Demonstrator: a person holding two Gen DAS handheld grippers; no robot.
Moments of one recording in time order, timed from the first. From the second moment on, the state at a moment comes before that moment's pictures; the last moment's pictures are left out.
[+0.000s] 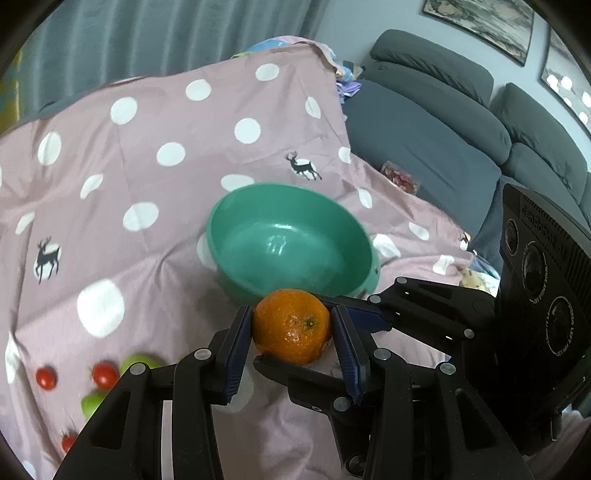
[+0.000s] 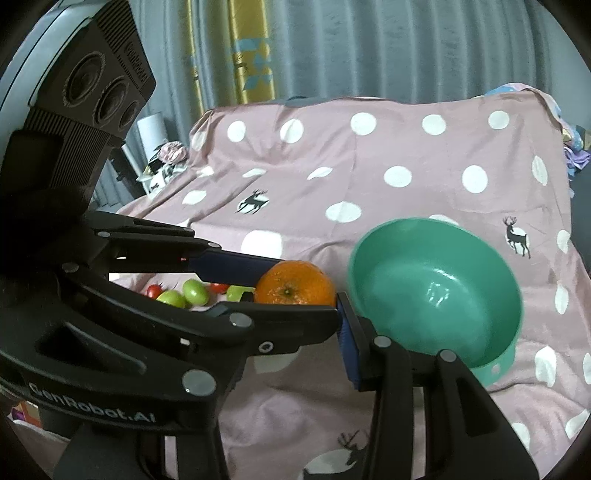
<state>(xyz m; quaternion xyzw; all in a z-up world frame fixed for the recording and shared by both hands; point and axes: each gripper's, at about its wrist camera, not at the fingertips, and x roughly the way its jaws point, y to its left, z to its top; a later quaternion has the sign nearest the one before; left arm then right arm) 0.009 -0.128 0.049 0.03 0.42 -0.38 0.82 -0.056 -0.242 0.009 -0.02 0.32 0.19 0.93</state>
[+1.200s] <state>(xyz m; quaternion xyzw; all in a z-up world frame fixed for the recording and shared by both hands) 0.085 -0.191 0.004 -0.01 0.47 -0.42 0.78 0.005 -0.307 -0.021 0.00 0.37 0.12 0.92</state>
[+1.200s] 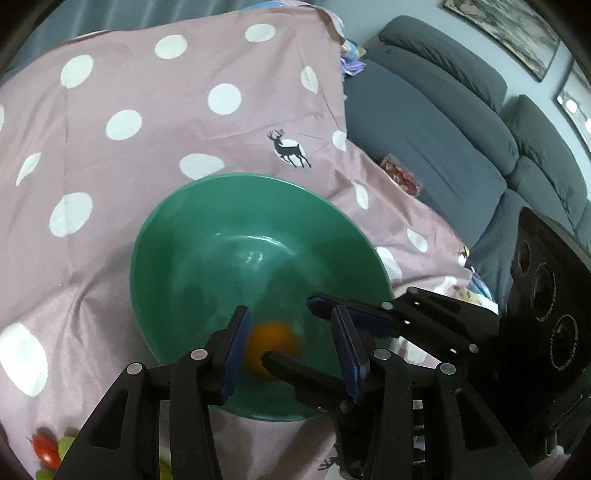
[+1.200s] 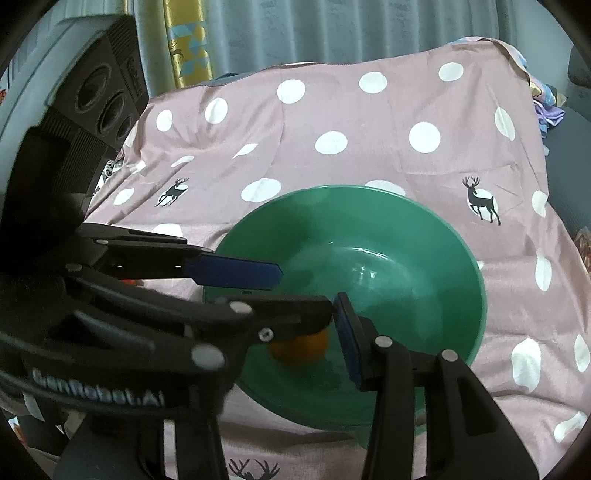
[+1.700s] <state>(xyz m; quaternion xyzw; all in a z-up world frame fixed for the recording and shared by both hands) 0.063 -0.113 0.042 -0.01 0.42 -0.31 0.85 -0.041 -0.282 0.023 -0.07 0.31 0.07 0.95</state>
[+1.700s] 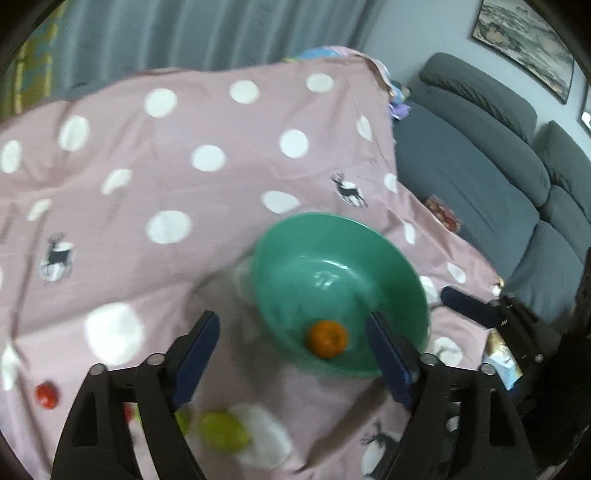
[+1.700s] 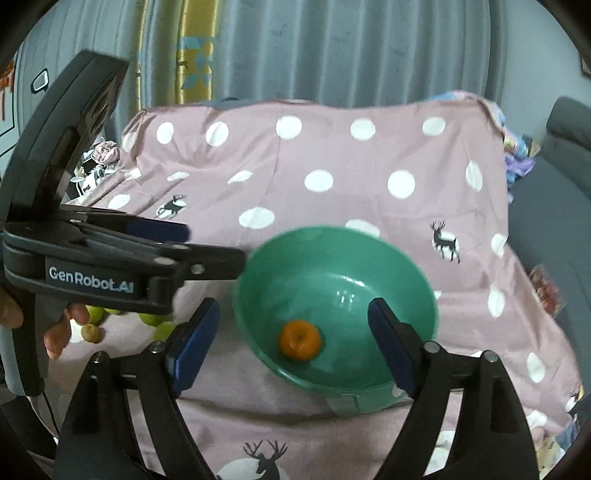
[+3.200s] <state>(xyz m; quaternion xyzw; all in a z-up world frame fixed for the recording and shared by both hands) -0.005 0.031 -0.032 -0.12 0.50 -0.26 0.82 -0.060 -0.195 -0.041 -0.04 0.42 0.22 0.88</state>
